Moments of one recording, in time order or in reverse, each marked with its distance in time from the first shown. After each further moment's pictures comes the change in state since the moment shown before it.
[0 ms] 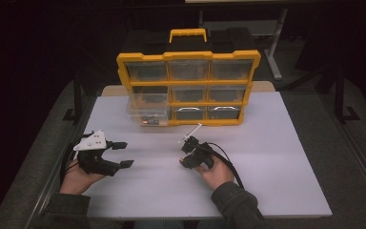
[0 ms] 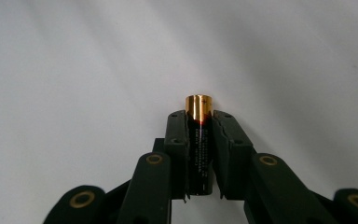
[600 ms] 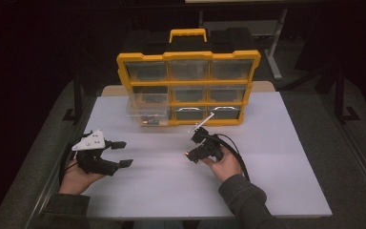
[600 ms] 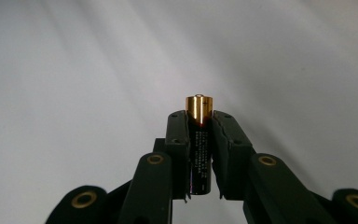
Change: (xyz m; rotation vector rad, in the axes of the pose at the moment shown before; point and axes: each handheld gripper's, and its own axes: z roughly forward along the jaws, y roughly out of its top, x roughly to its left) left arm 0.000 -0.001 -0.002 -0.012 0.008 -0.013; right arm -0.023 0.002 -0.036 -0.031 0.064 0.035
